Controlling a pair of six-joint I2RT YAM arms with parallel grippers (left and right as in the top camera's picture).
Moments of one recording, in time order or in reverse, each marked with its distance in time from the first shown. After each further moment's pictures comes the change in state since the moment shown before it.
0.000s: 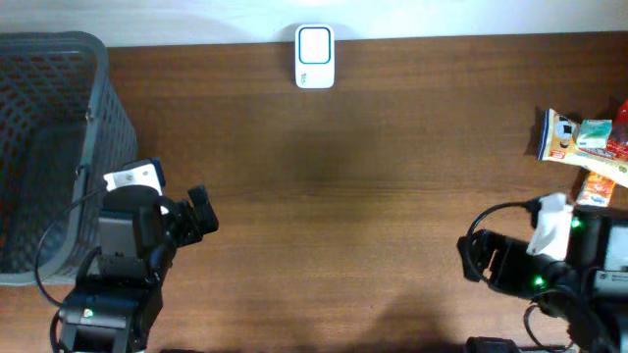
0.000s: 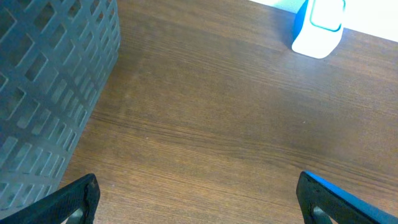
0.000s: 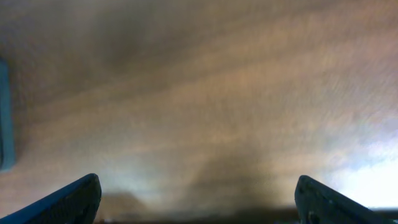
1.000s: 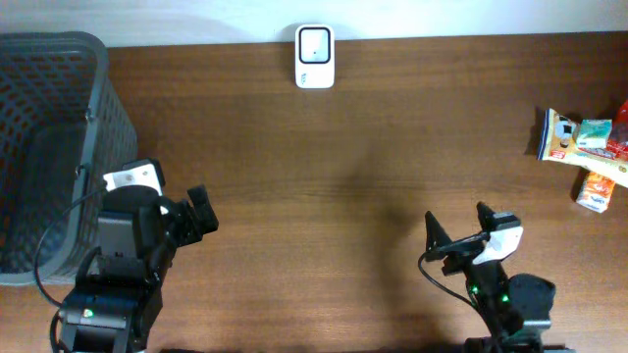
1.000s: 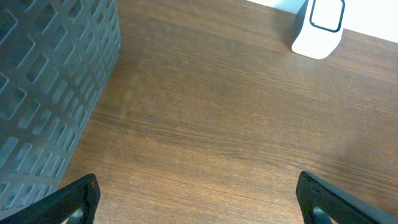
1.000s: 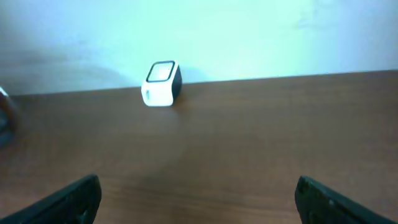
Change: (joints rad) left arm 0.000 -0.001 0.000 0.001 0.000 0.000; right arm 0.065 -0.648 -1.146 1.419 -0.013 -0.113
